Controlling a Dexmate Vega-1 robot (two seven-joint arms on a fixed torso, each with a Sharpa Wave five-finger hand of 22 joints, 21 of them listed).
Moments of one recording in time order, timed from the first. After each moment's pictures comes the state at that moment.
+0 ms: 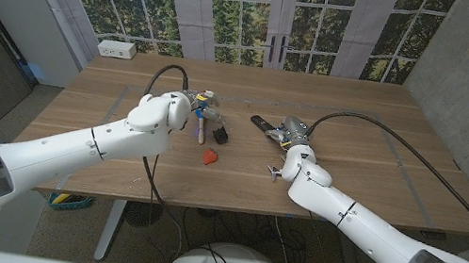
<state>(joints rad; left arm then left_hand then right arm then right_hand) 0.56 0.84 0.88 -2.03 0.56 0.82 -0.30 0.46 -0.01 0.36 -0.13 0.17 0.13 -0.09 0.17 0.19 0.15 -0.03 0.18 0.21 0.12 -0.04 0.18 0.19 -0.11 0.12 0.25 0.18 -0.64 -0.48 -0.94 -1.68 -0.33 -0.87 -0.31 0.90 0.07 0.32 -0.11 0.18 0.64 -0.03 0.31 0.23 0.66 -0.10 0.48 0.68 0.64 -0.07 0.23 0.97 0.30 0.09 0.75 0.18</state>
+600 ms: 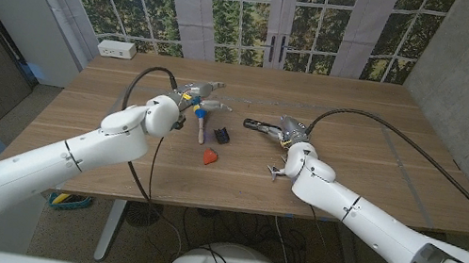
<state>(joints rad) 0.77 0.86 0.64 -2.00 0.34 0.49 0.03 0.41 0.01 0.37 -0.13 0.17 0.00 -0.14 0.17 0.18 0.00 -0.04 0.18 0.20 0.04 -0.03 0.18 0.19 -0.06 0.12 0.24 0.18 -0.63 -0.52 -0.93 -1.69 -0.26 -0.79 -0.26 0.53 -0.04 0.13 -0.02 0.26 0.18 0.04 0.19 0.20 0.12 0.07 0.18 0.54 0.12 0.06 0.19 0.77 0.07 0.21 0.56 0.17</state>
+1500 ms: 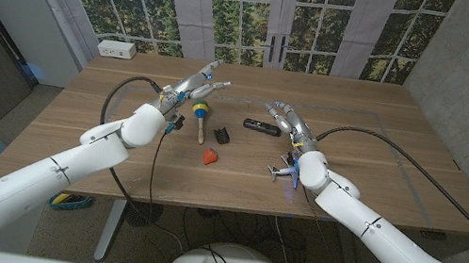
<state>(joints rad) 0.89 0.79 0.48 -1.78 0.05 -0.11 0.23 0.20 0.15 0.42 -0.02 0.21 -0.17 -0.06 0.18 0.17 -0.17 -0.07 0.18 0.17 -0.17 -0.03 0.18 0.18 0.00 -0.03 0.22 0.18 -0.78 -0.53 -0.72 -1.57 -0.10 -0.20 -0.39 0.35 0.16 0.15 0.07 0.23 0.19 -0.04 0.19 0.18 0.07 -0.02 0.19 0.37 -0.03 -0.03 0.18 0.55 0.04 -0.03 0.42 0.17</state>
